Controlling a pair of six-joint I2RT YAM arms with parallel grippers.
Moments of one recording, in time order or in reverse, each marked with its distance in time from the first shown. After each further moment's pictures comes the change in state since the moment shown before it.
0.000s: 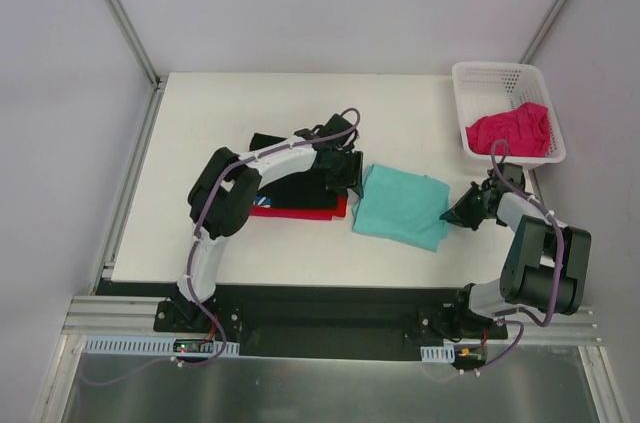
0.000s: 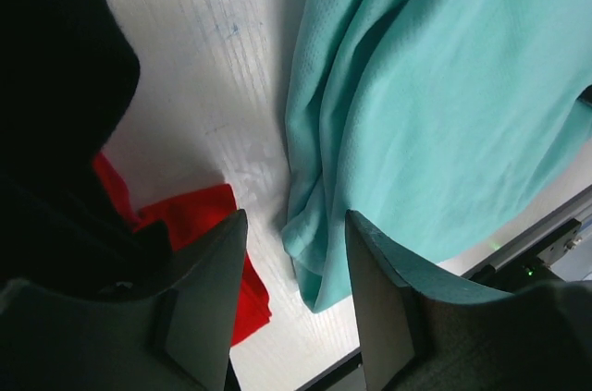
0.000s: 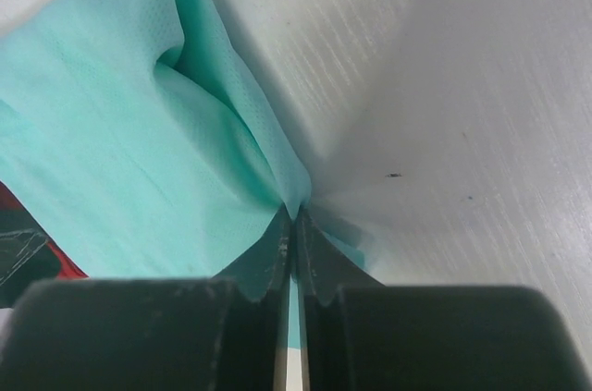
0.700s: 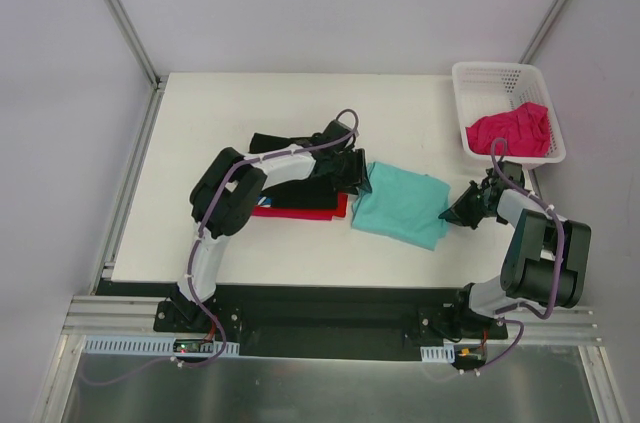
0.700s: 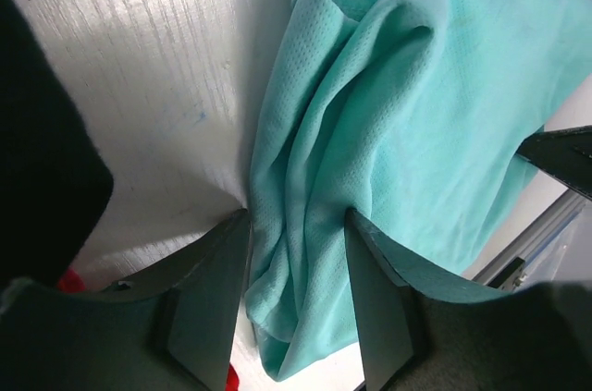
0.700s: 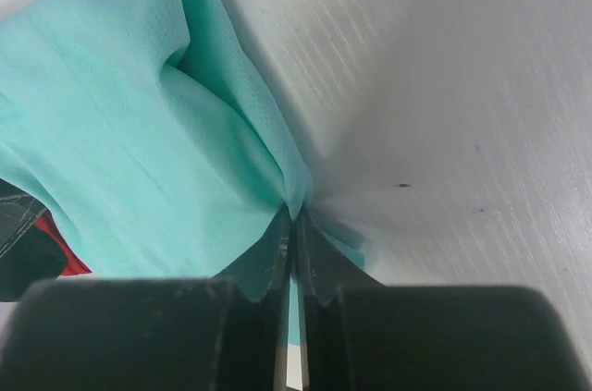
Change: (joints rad) left arm 0.000 0.029 -0.099 0.285 0.005 -0.120; right arm -0.002 0.039 0.027 -0.013 -0.024 -0.008
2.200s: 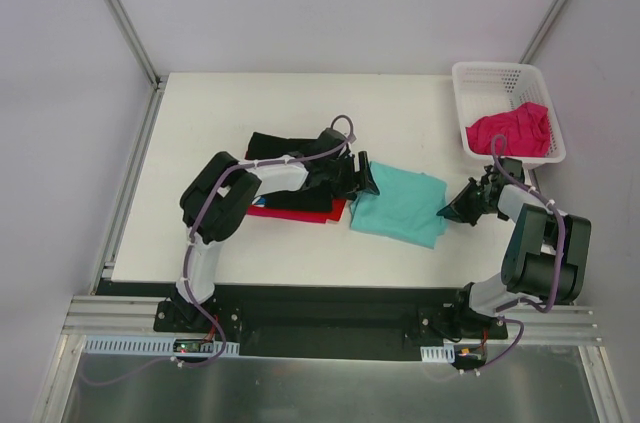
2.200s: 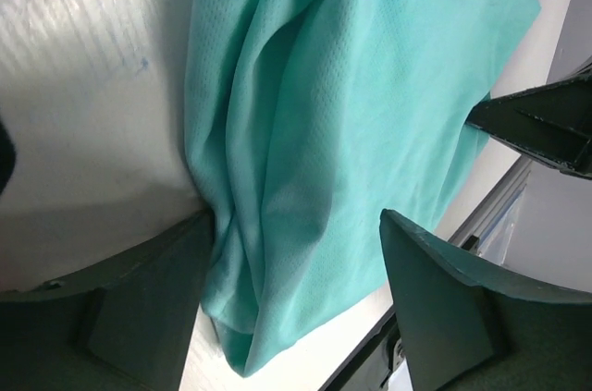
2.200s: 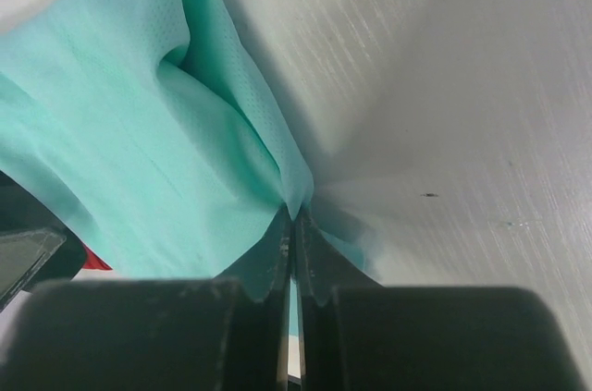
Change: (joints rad) left arm -0.008 -0.099 -0.207 0.232 0.054 -0.089; right arm 0.001 0.033 0.037 -0.022 -0.042 -0.007
